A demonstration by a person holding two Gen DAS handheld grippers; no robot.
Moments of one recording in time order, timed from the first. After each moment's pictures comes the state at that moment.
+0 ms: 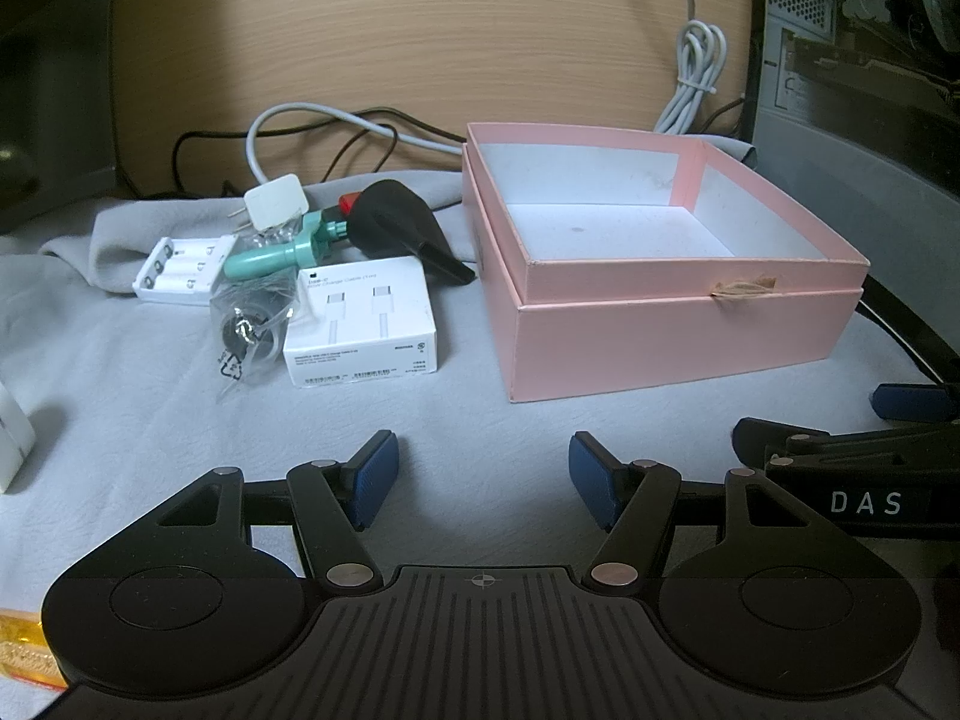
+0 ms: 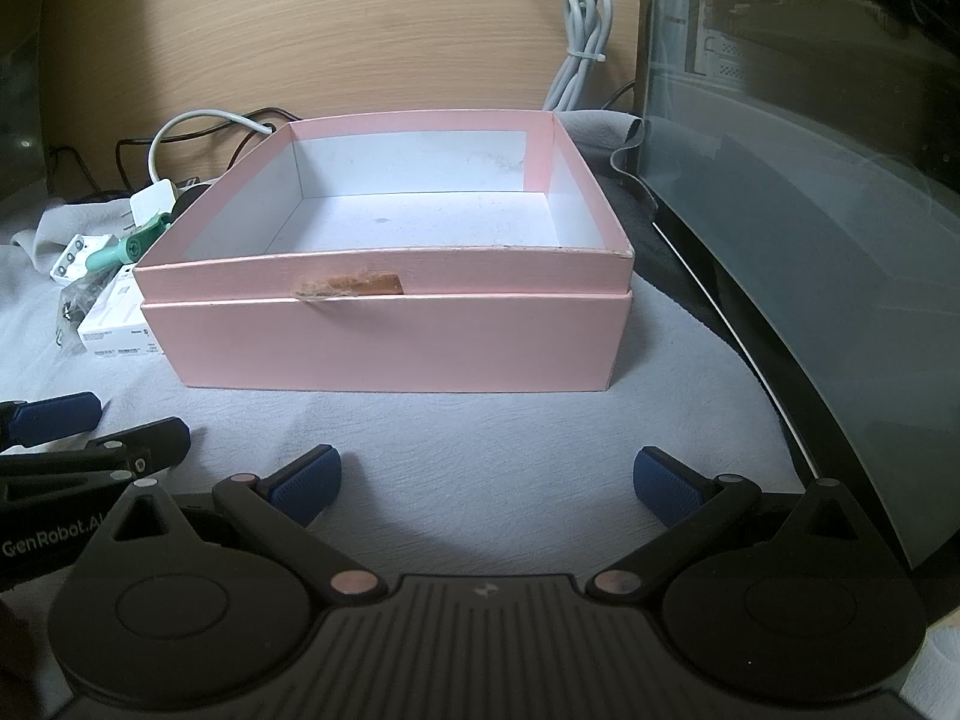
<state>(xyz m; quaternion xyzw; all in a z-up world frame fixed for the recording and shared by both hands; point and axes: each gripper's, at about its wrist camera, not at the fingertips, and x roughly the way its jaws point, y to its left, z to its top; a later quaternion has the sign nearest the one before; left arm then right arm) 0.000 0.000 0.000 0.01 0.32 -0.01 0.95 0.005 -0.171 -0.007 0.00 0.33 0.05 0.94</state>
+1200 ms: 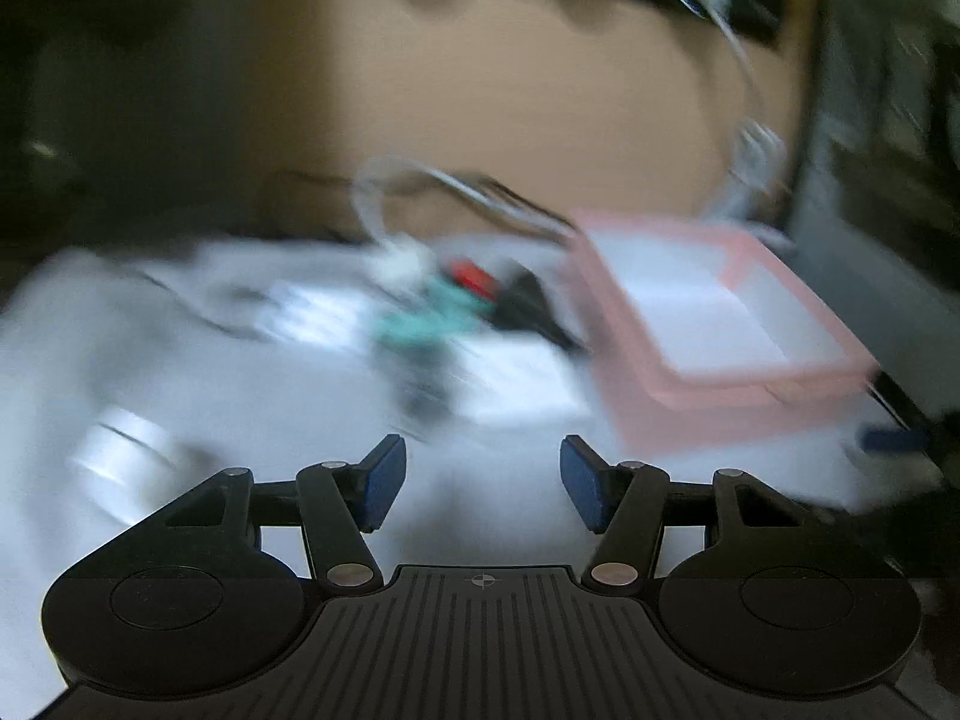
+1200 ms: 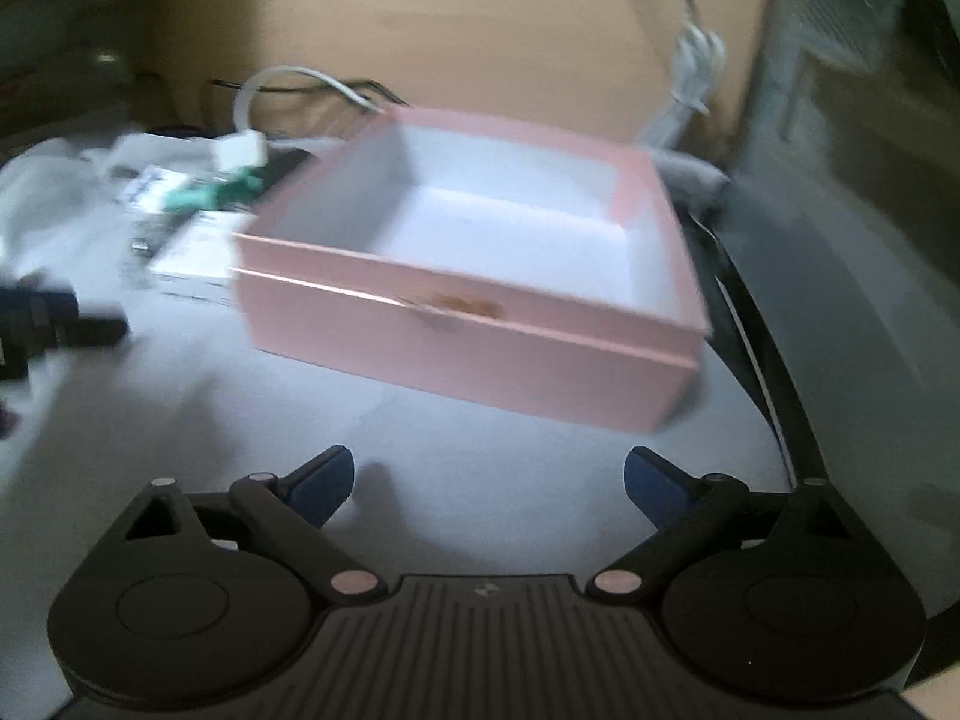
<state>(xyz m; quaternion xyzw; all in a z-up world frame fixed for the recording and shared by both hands) -0.034 0.096 0.066 -0.02 0.28 0.02 0.96 -0.006 -0.144 0.014 -0.09 0.33 0.12 0.93</state>
